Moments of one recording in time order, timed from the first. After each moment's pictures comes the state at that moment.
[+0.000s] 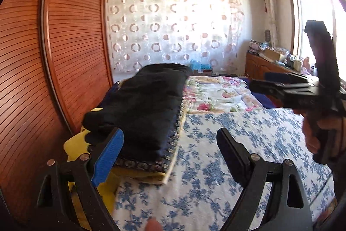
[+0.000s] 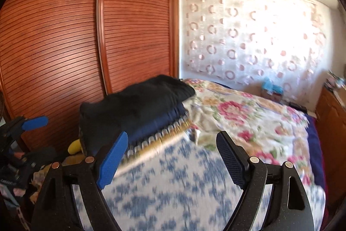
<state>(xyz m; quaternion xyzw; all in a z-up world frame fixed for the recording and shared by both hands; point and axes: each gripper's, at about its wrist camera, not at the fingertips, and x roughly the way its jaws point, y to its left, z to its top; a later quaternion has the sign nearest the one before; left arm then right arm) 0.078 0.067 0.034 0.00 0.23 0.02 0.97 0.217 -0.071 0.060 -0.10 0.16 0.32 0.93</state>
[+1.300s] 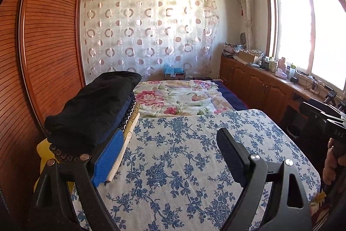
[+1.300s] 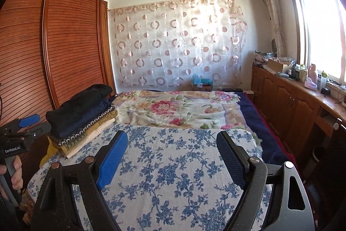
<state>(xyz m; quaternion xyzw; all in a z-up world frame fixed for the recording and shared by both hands) 0.054 -0.019 0.053 -0.01 0.21 -0.05 0.98 0.015 -0.185 0.045 0.00 0.13 0.12 0.98</state>
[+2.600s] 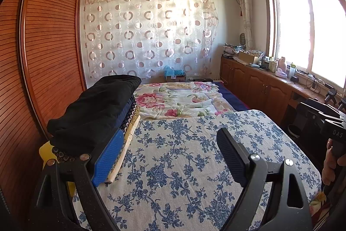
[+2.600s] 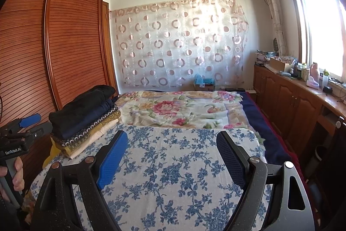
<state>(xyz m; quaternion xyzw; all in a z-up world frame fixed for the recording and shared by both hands) 0.053 -0.022 0.053 0.00 0.21 -0.05 0.98 0.027 -0.211 0.050 0.00 0.13 0.14 0.98</state>
